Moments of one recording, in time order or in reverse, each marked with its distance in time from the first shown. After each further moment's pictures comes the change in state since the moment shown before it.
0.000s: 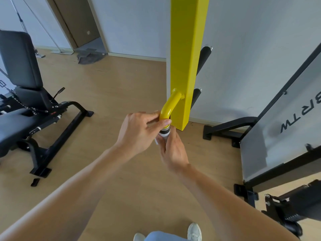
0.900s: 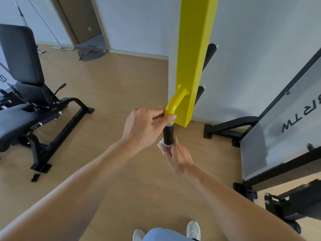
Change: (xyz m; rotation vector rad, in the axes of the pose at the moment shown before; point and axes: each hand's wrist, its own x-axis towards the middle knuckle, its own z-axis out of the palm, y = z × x) left_hand 0.002 -0.005 0.003 0.011 -0.007 -0.040; right_hand -0.017 0.037 0.005 -0.215 -0.215 0.142
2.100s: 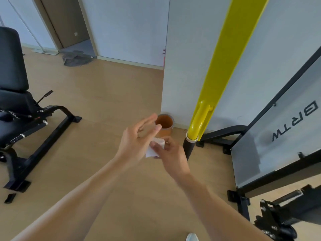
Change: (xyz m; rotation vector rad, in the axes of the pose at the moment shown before) left_hand -0.001 -0.077 -0.038 -0.471 -0.103 -0.237; right_hand 0.030 -0.116 0.016 0.686 0.099 0.336
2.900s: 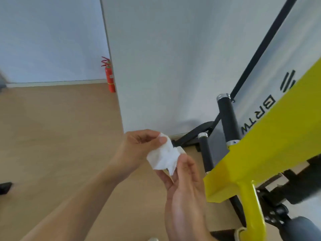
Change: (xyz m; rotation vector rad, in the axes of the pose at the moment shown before) left_hand 0.263 0.010 -0.012 -0.328 -0.580 -0.030; right_hand 0.136 -0.105 0.065 0.797 0.807 -0.123
